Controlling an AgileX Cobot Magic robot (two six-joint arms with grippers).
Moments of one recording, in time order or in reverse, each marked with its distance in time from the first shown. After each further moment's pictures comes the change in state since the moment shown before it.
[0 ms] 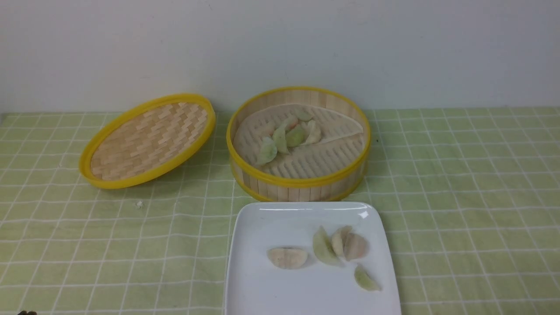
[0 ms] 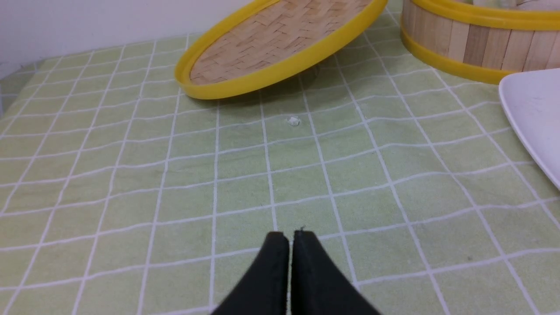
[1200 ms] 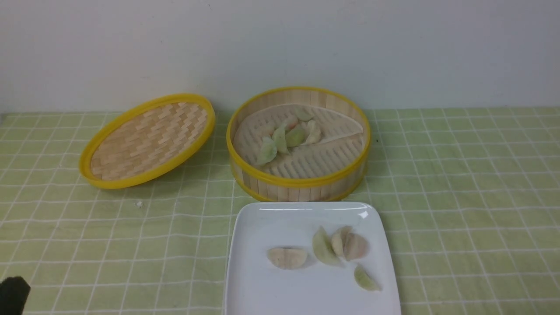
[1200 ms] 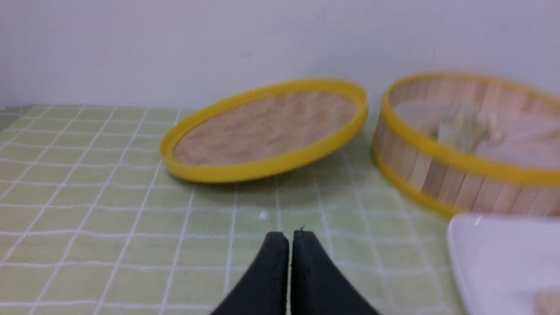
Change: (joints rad) right arm 0.000 0.000 0.000 0.000 0.000 0.000; left arm 0.000 0.000 0.002 -0.147 -0.252 -0.157
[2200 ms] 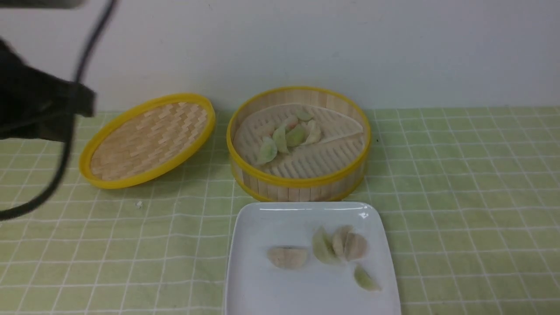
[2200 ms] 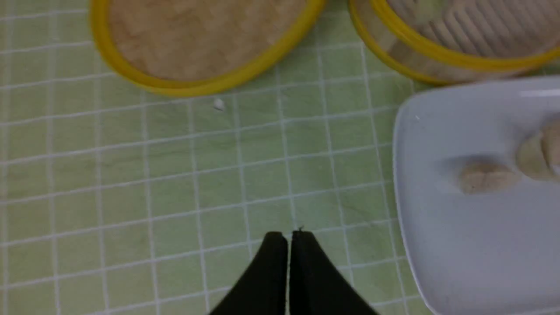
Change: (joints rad) right arm 0.000 0.000 0.000 -0.001 -0.001 0.000; left arm -0.173 1.341 -1.440 0.112 1.088 0.023
